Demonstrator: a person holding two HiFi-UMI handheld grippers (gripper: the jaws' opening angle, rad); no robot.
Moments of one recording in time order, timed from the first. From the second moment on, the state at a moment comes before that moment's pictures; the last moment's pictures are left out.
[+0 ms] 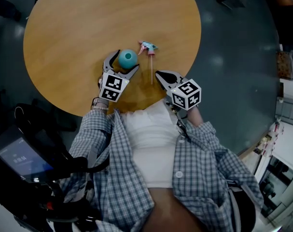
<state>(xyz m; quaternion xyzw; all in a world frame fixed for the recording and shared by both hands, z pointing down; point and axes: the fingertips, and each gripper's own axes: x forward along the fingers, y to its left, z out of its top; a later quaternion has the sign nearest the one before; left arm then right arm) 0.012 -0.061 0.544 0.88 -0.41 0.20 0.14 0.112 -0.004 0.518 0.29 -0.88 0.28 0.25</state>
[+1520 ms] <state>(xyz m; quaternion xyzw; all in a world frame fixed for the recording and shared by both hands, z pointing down) 0.018 -0.051 0.556 0.88 -0.40 0.20 0.15 0.072 -0.116 0.578 0.06 -0.84 0.18 0.51</state>
